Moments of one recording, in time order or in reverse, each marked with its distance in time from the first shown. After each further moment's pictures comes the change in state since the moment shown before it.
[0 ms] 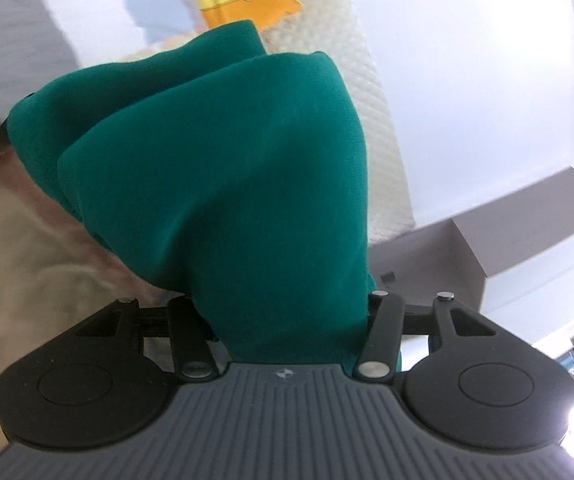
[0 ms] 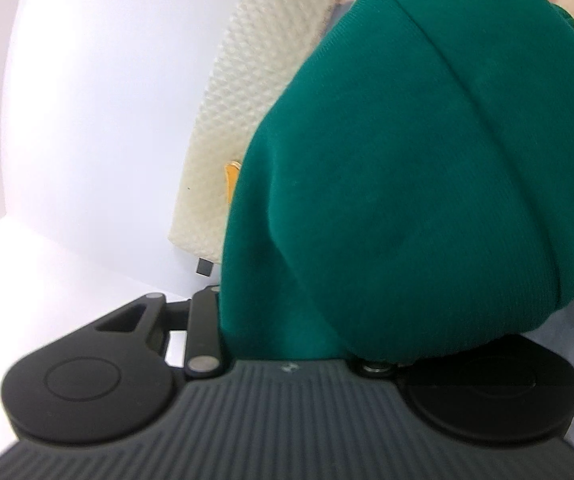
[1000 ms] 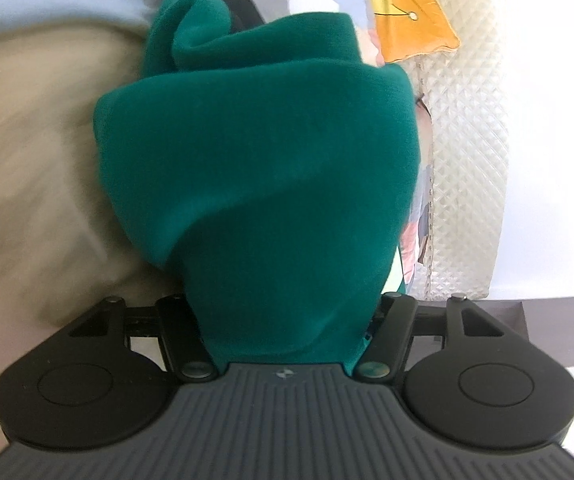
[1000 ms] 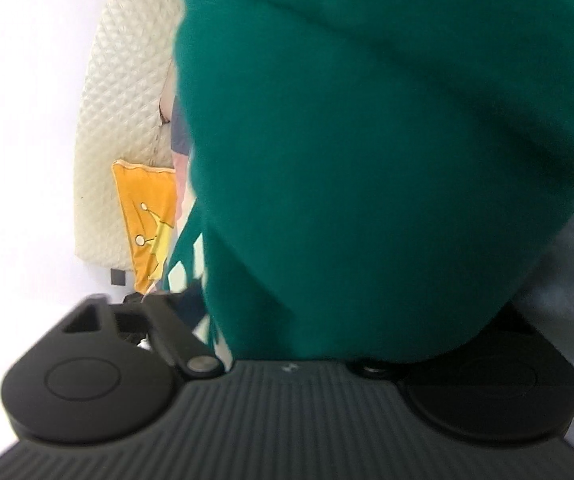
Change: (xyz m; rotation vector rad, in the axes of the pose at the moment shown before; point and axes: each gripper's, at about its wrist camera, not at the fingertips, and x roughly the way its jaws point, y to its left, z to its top) left arm -0.025 0.112 -0.025 -0.347 -0.047 0.252; right arm 0.047 -0.096 -0.025 0.199 0.057 -0.274
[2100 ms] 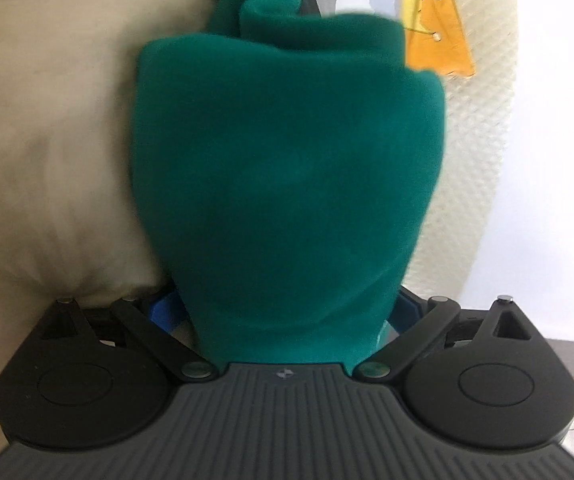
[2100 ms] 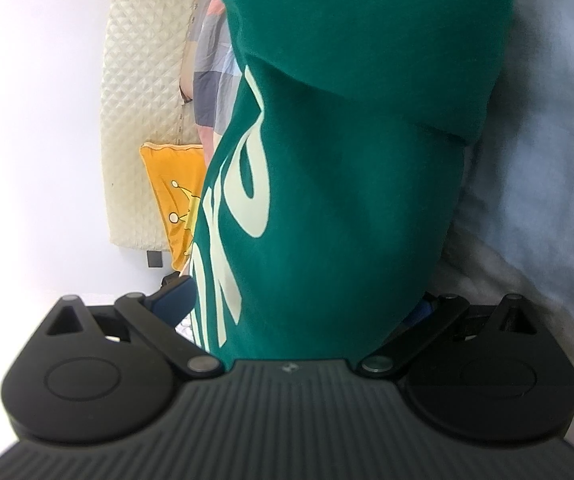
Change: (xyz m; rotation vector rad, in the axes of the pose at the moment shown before) left arm -0.022 0.021 -0.017 -0.202 0.036 -0.053; right arm -0.023 -0.013 -0.050 0.065 0.083 0.090
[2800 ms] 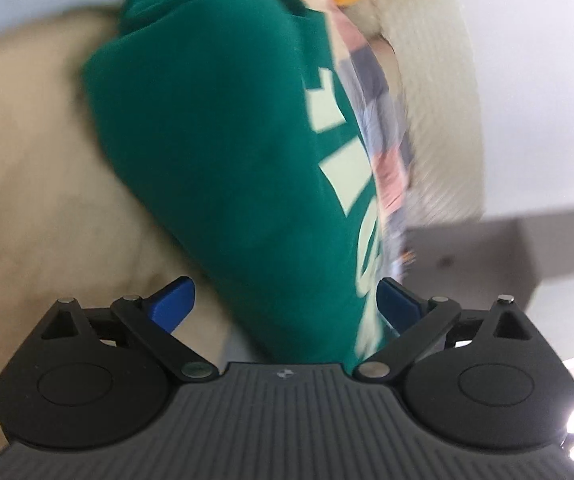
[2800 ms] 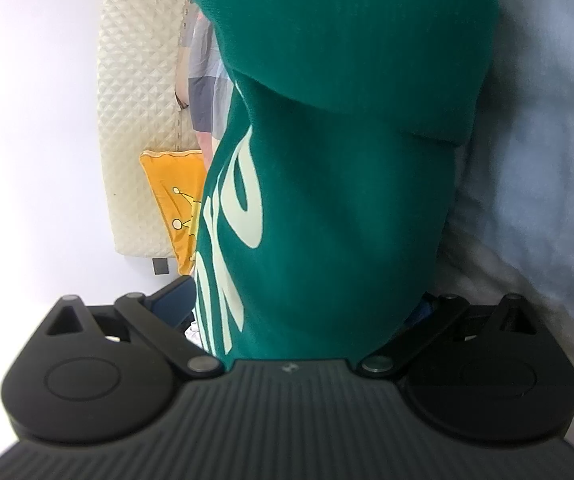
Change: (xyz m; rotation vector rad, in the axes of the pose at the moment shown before) left arm -0.048 -0.026 -0.031 0.311 0.111 0.027; right arm 0.000 -0.002 -0.010 0.059 -0.007 0.007
